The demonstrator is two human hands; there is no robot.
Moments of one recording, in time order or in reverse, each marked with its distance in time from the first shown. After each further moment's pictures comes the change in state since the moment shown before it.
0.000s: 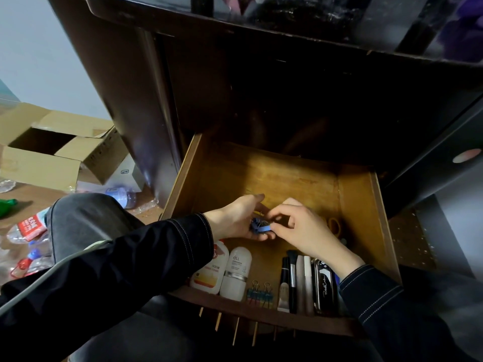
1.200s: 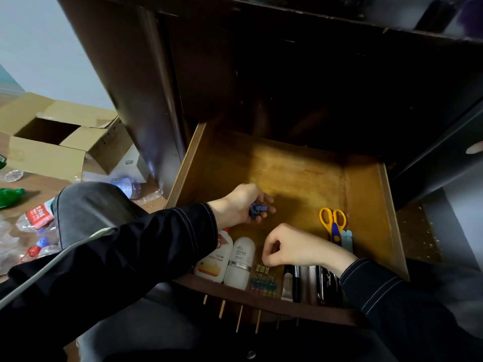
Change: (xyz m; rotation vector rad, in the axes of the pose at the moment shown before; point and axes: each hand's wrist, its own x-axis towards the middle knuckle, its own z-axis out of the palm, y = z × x) left_hand 0.008 0.000 -0.007 0.019 0.140 0.070; right_hand -0.005 -0.005 0.028 0.077 -0.551 0.038
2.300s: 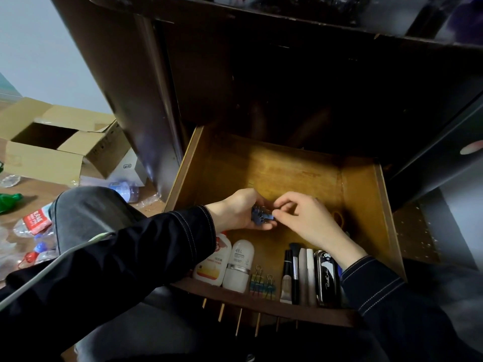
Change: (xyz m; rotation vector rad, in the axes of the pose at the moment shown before) left_hand -0.013 0.001 0.001 -0.103 -0.144 -0.072; right_hand -0.008 0.004 -0.030 0.016 0.607 0.041
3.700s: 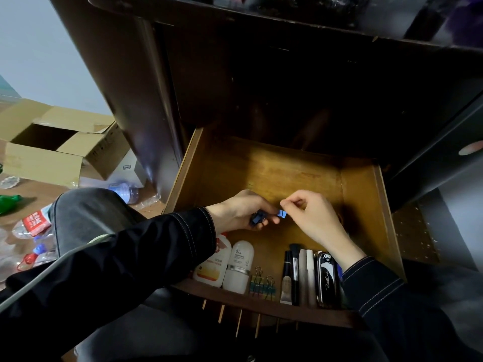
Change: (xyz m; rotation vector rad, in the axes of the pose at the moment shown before) left_hand 0.005 -0.001 -0.001 0.239 -0.035 0.103; right_hand 0.003 0.005 -0.001 0.096 0.167 0.088
